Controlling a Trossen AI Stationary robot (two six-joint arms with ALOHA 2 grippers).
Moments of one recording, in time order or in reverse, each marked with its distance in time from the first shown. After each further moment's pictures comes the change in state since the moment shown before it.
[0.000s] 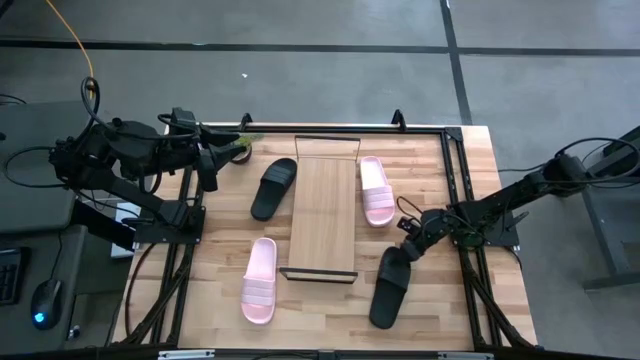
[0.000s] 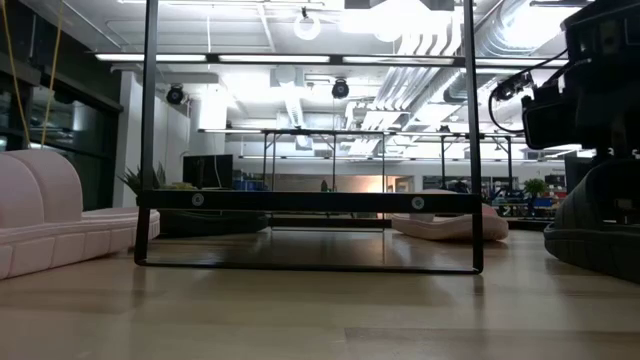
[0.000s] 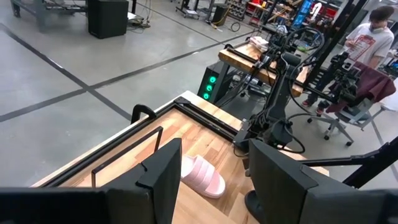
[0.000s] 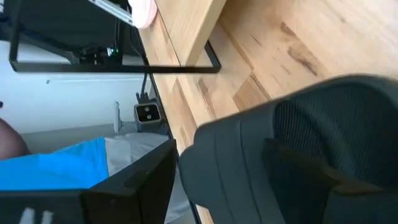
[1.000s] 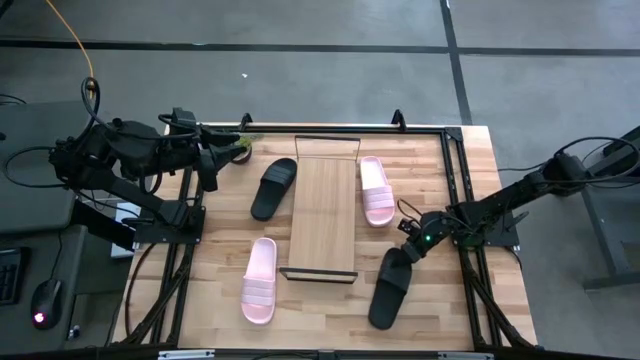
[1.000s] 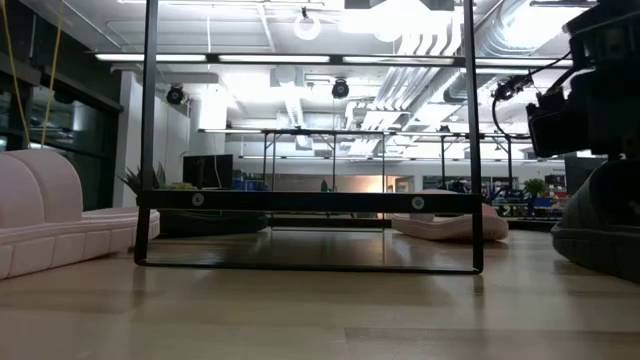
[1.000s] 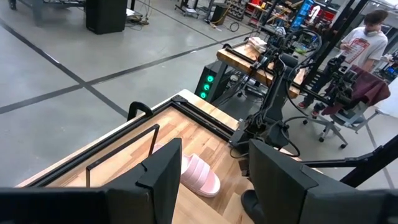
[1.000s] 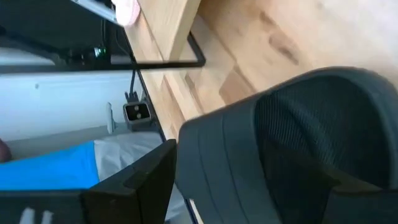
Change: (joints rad) left arm 0.000 0.001 -0.002 0.002 0.008 -0.031; right arm 0.029 0.000 0.001 -0.043 -0.006 0.042
